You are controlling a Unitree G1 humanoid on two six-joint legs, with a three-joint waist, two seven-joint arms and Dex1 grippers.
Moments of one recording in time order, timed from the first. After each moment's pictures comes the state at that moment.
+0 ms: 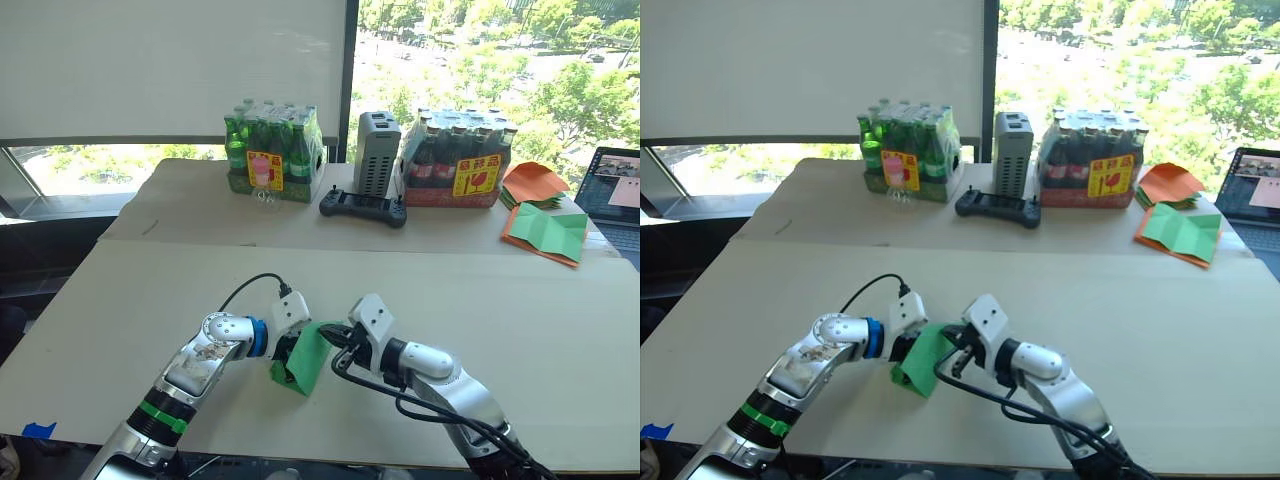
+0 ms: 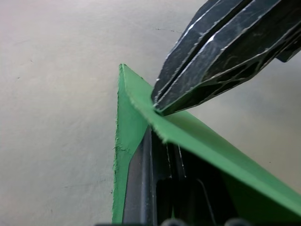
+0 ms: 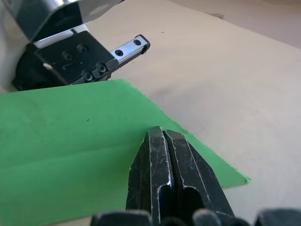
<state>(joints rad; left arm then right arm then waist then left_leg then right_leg) -0.42 0.50 -0.33 -0.06 -0.16 0.50 -0.95 -0.23 -0.29 0.32 -0.31 0.18 0.53 0.55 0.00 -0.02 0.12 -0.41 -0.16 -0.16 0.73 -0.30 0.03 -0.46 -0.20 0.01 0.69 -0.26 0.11</state>
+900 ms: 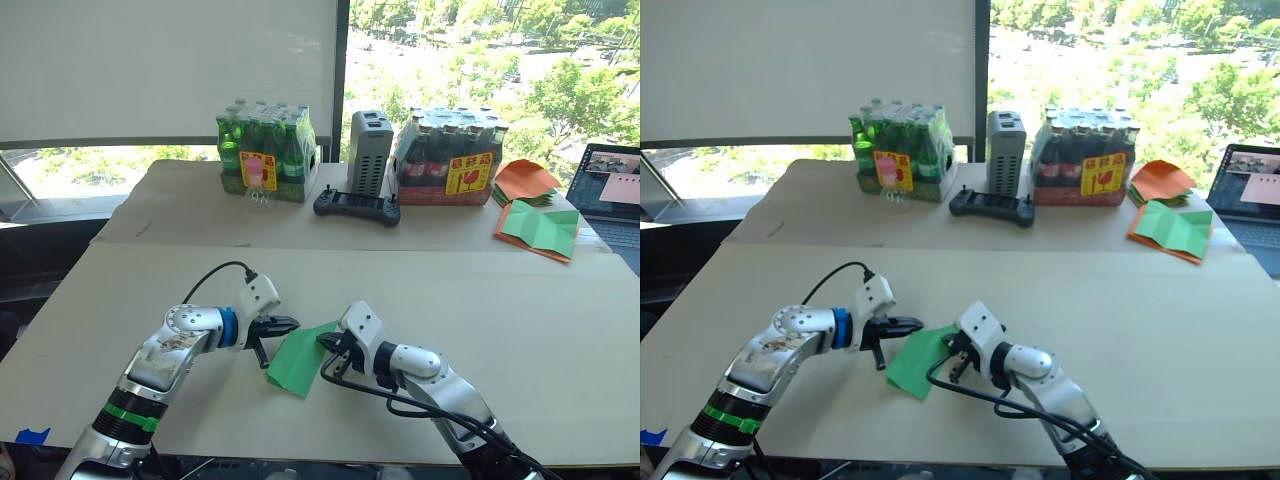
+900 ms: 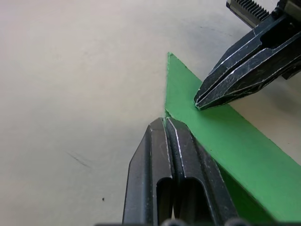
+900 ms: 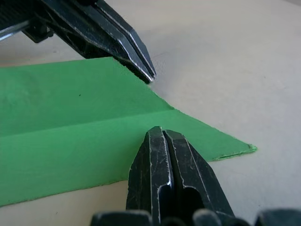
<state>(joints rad) -0.39 0.60 -0.16 -0.13 -0.24 0.62 -0.93 -0.26 -0.29 0.37 -0.22 0.10 0.53 0.57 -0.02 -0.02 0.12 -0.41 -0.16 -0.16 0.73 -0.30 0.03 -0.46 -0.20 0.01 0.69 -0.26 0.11</state>
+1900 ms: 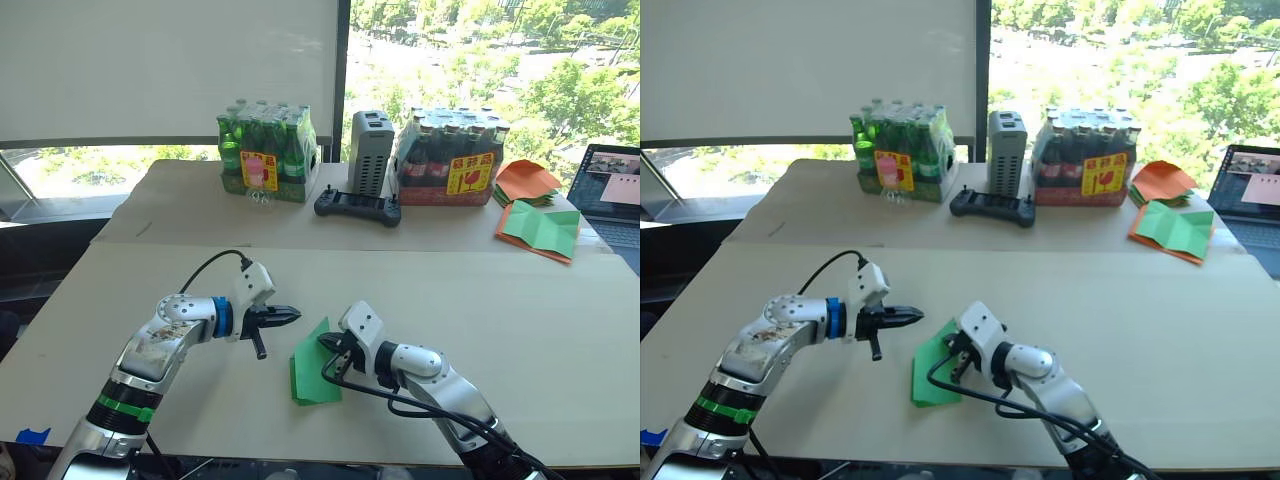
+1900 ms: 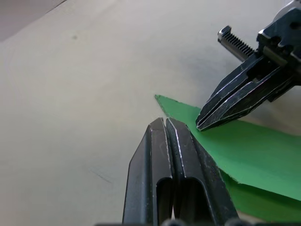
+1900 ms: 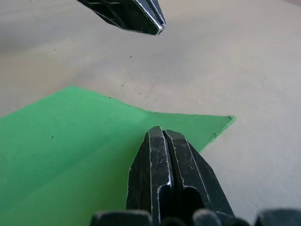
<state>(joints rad) -0.41 0.61 -0.15 -0.13 -0.31 0.59 -0.99 -0.26 -0.30 0.37 -0.23 0.10 0.53 0.57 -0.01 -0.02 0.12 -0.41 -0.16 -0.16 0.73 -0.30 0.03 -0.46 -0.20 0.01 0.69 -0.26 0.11</state>
